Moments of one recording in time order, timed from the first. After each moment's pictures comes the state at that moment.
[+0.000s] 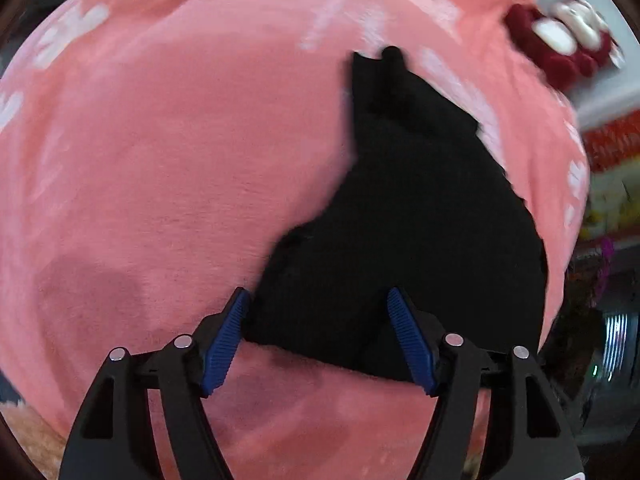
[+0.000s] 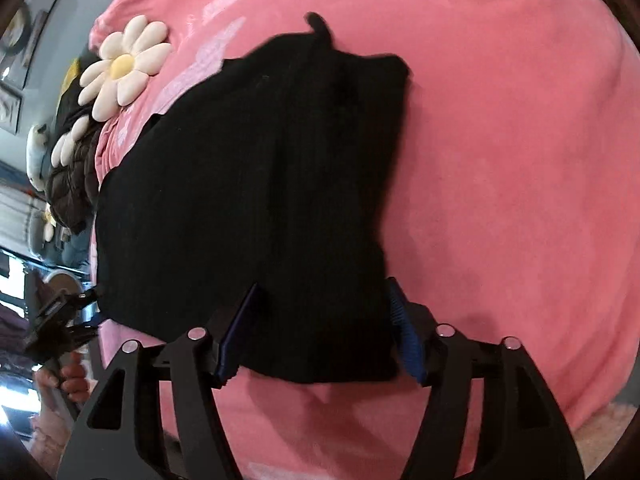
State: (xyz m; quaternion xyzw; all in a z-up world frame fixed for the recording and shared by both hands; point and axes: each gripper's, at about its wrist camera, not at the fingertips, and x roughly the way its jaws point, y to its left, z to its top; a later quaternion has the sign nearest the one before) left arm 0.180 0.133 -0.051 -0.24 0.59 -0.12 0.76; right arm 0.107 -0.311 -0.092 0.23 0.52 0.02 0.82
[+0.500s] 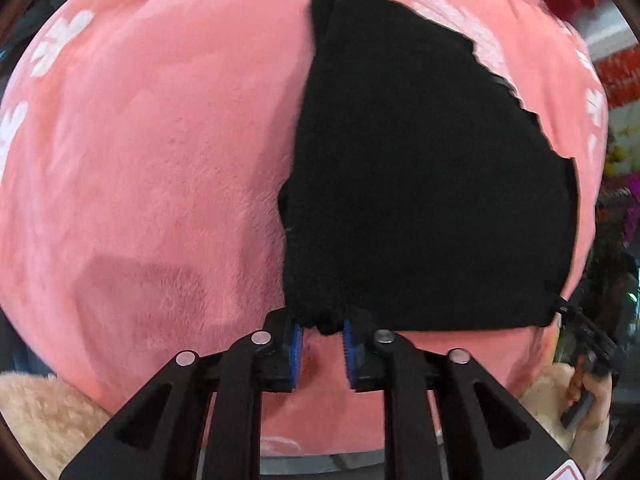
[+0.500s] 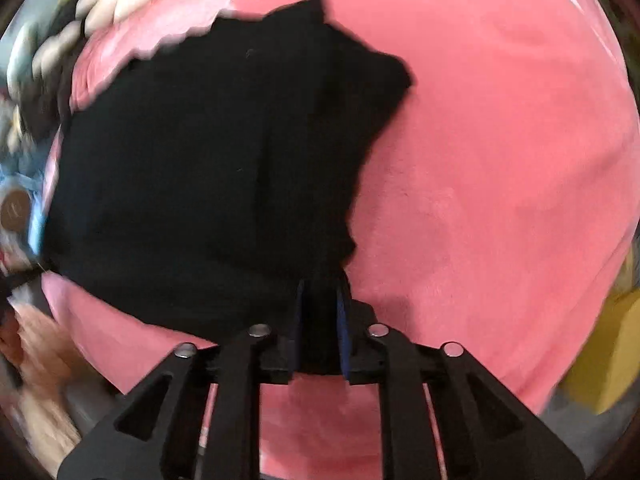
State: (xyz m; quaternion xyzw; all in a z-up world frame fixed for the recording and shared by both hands) left arm 0.149 0.105 -0.047 -0.15 0.65 -0.10 0.74; right arm 0.113 -0.334 -0.070 0.15 0.57 -0.01 0.81
